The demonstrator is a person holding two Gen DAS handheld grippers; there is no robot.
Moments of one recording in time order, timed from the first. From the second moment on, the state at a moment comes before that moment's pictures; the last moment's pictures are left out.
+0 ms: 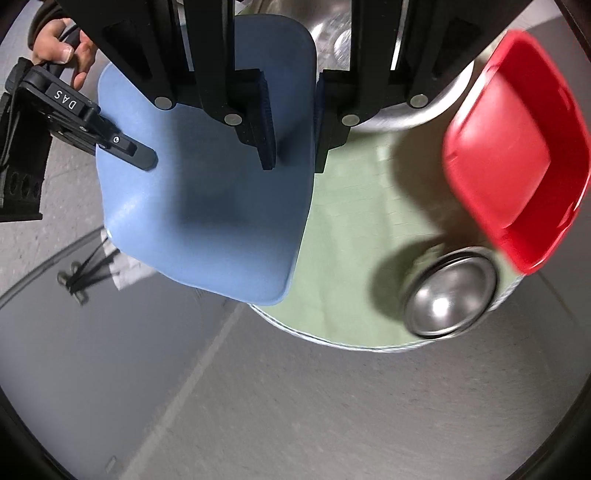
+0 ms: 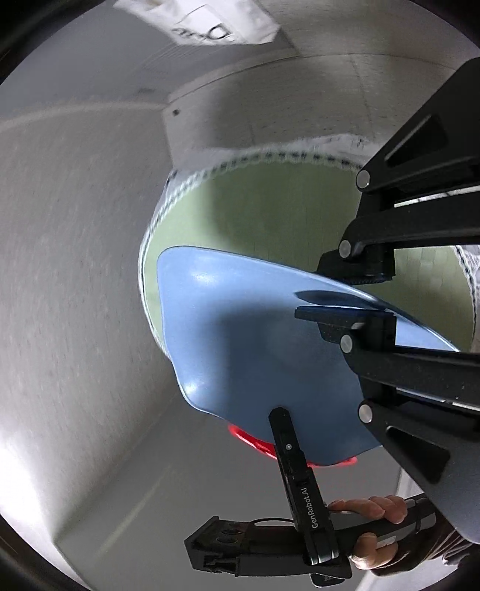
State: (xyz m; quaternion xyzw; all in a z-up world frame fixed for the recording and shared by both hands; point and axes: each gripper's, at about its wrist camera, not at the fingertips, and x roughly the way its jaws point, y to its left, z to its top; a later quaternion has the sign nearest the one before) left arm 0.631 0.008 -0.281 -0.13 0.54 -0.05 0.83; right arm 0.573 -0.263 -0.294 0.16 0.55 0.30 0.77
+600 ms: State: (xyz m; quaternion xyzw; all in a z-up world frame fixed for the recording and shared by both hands) left arm 0.477 0.084 -0.310 -0.21 0.54 0.07 0.81; right arm 0.501 -0.138 -0.318 0.00 0.57 0.39 0.73
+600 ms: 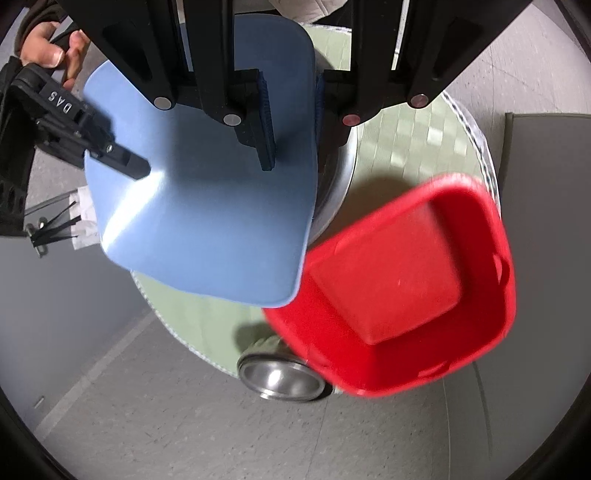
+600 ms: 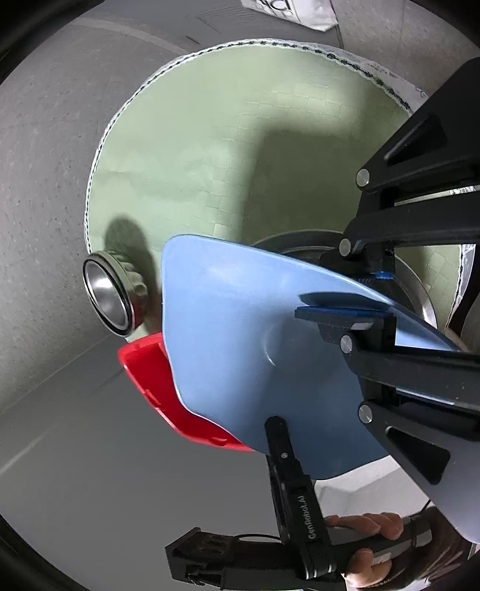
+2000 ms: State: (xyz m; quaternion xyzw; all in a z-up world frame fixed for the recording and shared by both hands) left arm 0.460 0.095 -0.347 -0.23 0.55 0.11 0.79; right arm 0.500 -0.166 -0.334 0.00 0.59 0.33 0.74
